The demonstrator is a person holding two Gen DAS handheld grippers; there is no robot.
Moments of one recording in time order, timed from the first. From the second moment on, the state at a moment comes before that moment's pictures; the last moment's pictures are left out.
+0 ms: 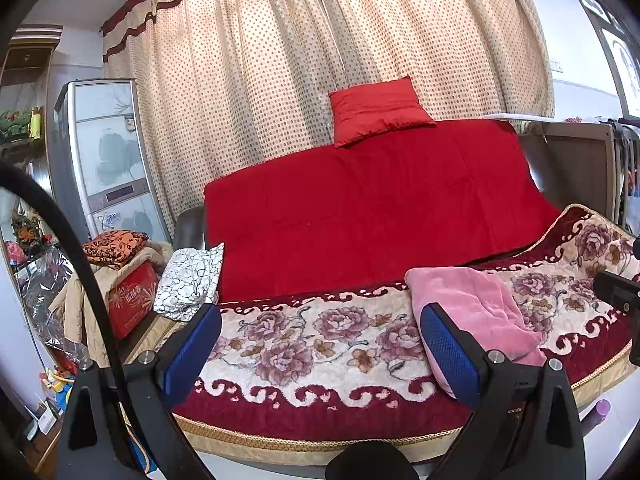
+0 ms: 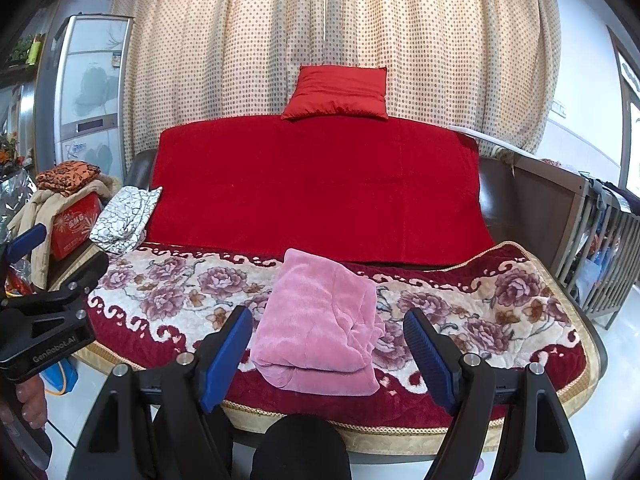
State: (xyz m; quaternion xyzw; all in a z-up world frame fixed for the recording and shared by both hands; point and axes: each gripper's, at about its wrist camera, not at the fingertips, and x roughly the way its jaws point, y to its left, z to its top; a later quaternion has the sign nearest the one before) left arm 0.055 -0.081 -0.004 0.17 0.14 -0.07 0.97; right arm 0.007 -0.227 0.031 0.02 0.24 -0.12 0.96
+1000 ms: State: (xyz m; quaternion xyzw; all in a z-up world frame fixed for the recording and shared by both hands) left arm 0.047 -0.083 0.003 0.18 0.13 -0.08 0.97; right arm 0.000 -0.226 0.040 0.01 0.23 -0.12 0.97
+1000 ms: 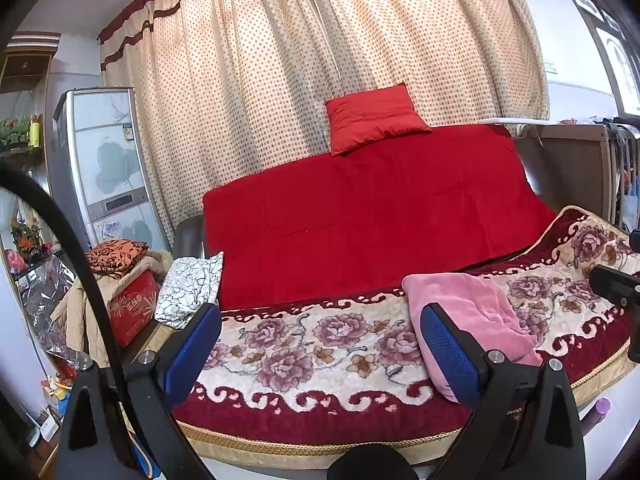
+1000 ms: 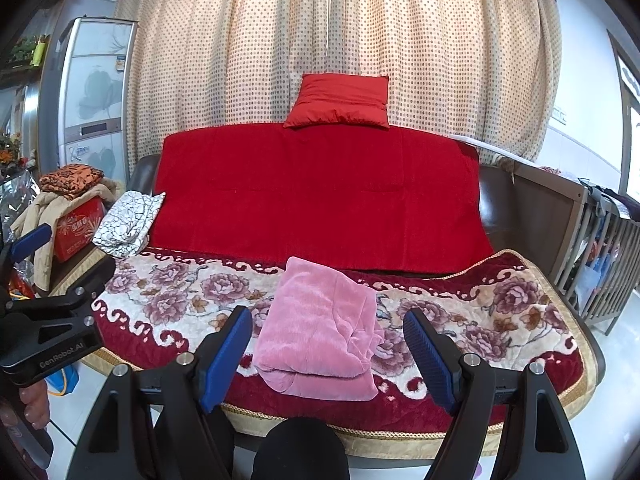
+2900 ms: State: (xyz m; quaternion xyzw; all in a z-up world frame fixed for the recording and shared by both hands) left arm 0.042 -0.088 0.001 0.18 0.14 -0.10 0.97; right arm -0.001 -0.221 0.031 -0.01 0.23 -0.15 0.96
